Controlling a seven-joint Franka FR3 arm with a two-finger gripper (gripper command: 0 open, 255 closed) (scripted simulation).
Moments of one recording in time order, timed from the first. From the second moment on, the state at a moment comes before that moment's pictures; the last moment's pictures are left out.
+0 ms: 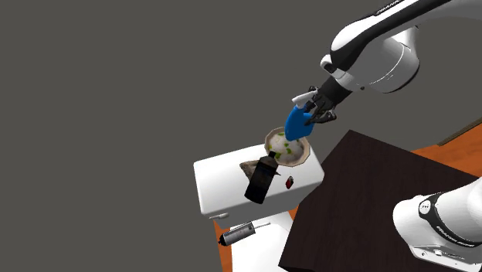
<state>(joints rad) 0.00 0.02 -0.46 -2.64 1.01 2.61 -2.09</state>
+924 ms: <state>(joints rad) -0.01 0.19 -0.43 -2.59 1.26 2.61 -2.31</state>
